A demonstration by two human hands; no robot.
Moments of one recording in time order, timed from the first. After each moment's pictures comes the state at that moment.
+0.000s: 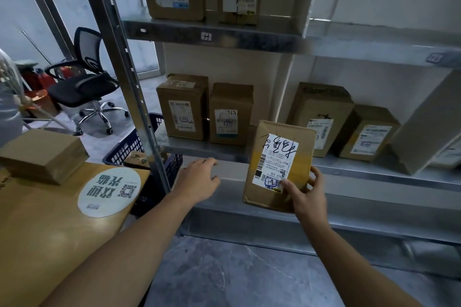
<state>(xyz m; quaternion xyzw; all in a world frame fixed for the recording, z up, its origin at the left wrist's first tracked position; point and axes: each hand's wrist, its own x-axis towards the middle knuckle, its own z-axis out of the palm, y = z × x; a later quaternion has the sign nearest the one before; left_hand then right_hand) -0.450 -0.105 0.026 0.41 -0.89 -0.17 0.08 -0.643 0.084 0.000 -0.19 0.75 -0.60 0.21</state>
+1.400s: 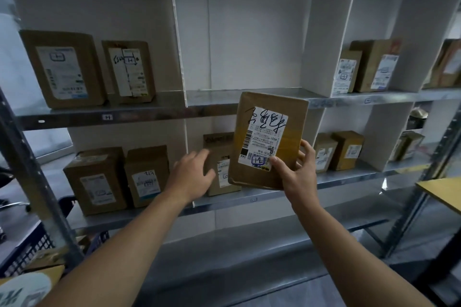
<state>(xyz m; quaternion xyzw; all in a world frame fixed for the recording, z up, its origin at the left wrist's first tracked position) -0.571 0.000 0.184 0.19 -0.93 -0.19 0.25 -0.705 0.209 0.167 -0.22 0.66 -0.72 -0.02</state>
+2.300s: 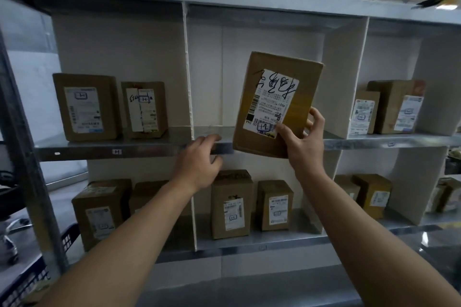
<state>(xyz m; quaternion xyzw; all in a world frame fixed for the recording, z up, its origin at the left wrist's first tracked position) -0.623 -0.014 0.273 0.16 -0.89 -0.14 0.41 -0.785 0.160 0.298 -0.32 0.59 -0.74 -0.08</state>
